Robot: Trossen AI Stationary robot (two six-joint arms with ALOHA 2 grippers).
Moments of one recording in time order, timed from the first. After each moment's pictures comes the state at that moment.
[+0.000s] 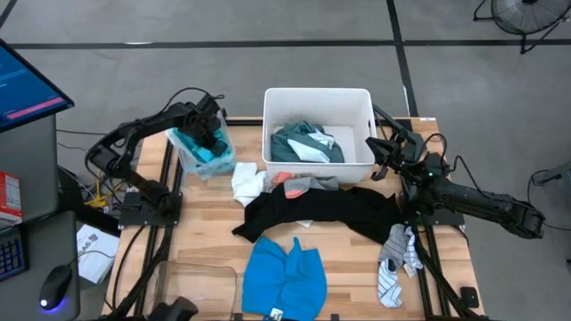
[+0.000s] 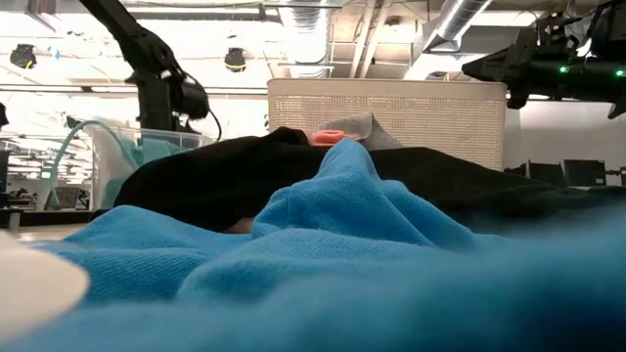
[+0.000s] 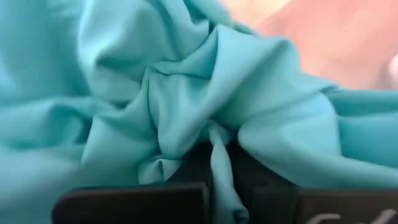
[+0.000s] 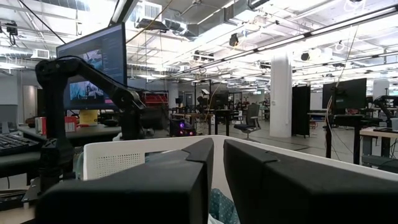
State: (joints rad) left arm 0.99 1.49 0.94 -0.83 0.01 0.04; right arm -0.53 0.48 0.02 0.78 0.00 0.00
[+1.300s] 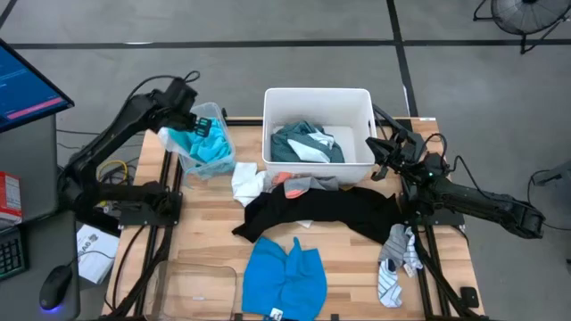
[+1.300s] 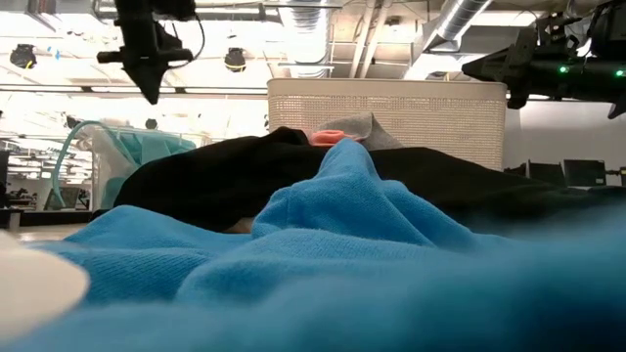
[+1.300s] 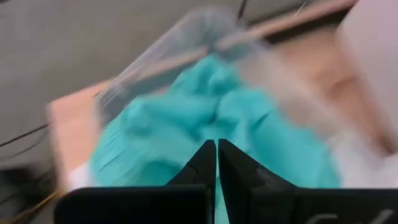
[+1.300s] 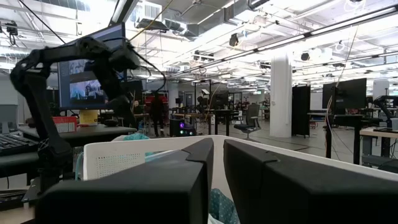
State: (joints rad) left arm 0.86 1.18 1.28 -1.24 -0.33 -0.31; right arm -0.53 0.48 0.02 0.78 0.00 0.00
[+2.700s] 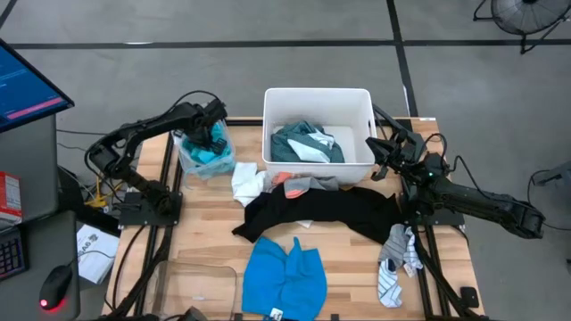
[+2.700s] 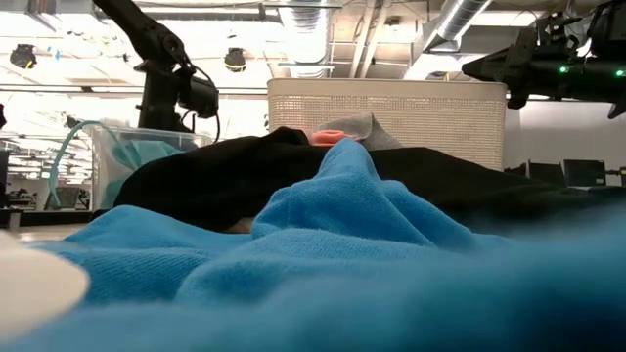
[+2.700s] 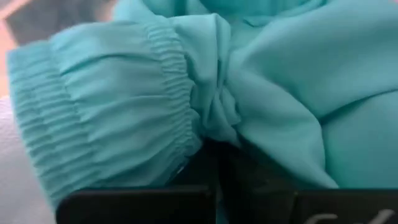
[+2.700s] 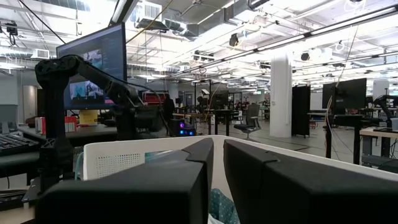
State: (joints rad) left arm 0.88 1.51 0.99 -0.98 -0.29 -0.32; right arm -0.53 0.48 0.02 0.78 0.00 0.00
